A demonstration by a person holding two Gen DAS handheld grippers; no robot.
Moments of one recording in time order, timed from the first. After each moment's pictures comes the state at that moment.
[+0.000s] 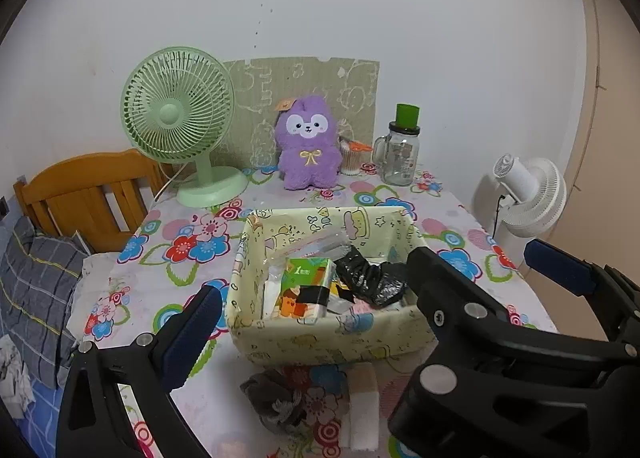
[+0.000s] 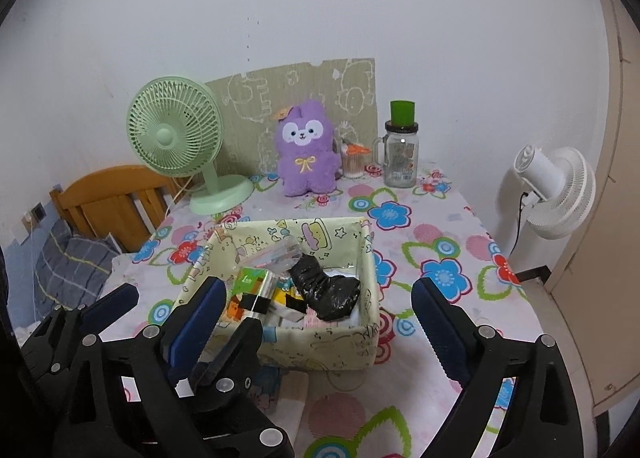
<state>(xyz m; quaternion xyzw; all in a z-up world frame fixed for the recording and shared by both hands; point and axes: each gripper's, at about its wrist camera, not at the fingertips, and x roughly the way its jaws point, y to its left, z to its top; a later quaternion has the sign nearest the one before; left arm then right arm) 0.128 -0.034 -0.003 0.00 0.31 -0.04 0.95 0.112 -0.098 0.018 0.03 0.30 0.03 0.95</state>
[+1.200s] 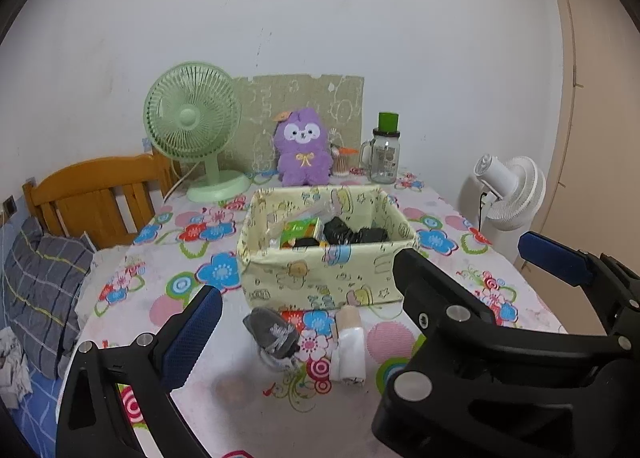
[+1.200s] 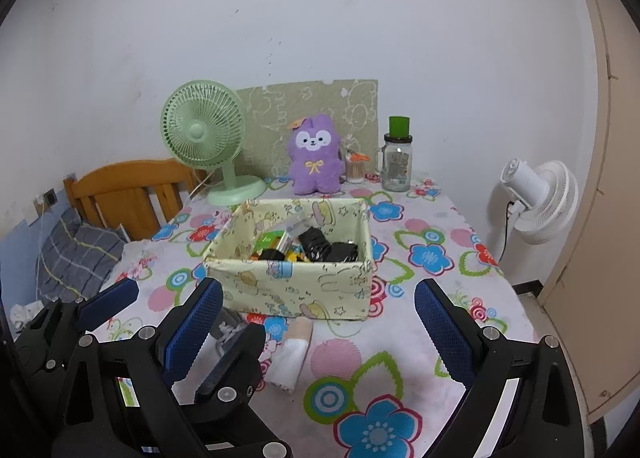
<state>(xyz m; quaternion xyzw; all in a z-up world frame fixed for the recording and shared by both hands) 0.042 -0.032 -0.023 0.00 0.27 -0.05 0.96 0.025 -0.090 0.001 0.00 0.27 0.04 0.96</state>
